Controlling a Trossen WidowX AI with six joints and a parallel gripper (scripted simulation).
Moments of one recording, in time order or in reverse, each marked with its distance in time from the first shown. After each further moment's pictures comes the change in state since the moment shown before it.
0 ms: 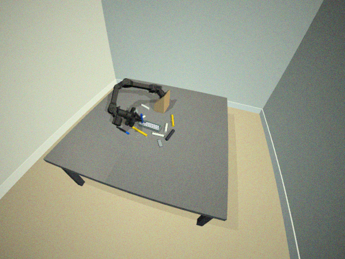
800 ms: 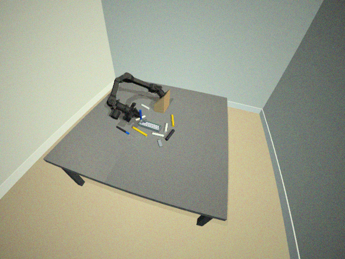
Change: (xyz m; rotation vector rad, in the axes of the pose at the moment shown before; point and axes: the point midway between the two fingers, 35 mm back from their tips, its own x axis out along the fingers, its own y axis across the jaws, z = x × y) arm -0.025 -0.006 -0.031 0.078 -0.017 0.140
